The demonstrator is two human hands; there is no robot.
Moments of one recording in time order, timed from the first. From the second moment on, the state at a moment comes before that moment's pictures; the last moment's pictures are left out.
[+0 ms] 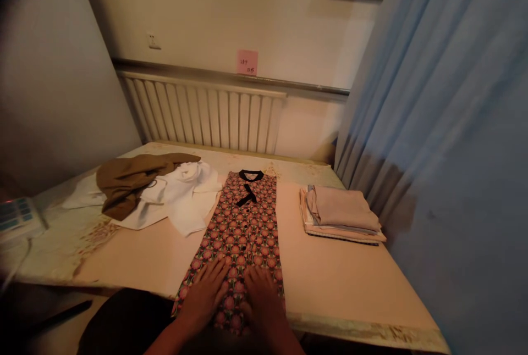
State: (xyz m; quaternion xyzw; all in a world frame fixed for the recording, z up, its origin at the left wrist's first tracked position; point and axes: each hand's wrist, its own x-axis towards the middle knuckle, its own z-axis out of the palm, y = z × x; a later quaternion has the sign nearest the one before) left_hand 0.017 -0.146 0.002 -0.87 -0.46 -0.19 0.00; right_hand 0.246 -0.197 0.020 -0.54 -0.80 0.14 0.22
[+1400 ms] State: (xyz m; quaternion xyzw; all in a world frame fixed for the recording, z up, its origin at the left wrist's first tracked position) left_hand -0.078 -0.168 0.009 -0.64 -0.58 -0.32 -0.39; right_hand 0.324 -0.196 0.034 -0.56 -0.79 0.04 0.24
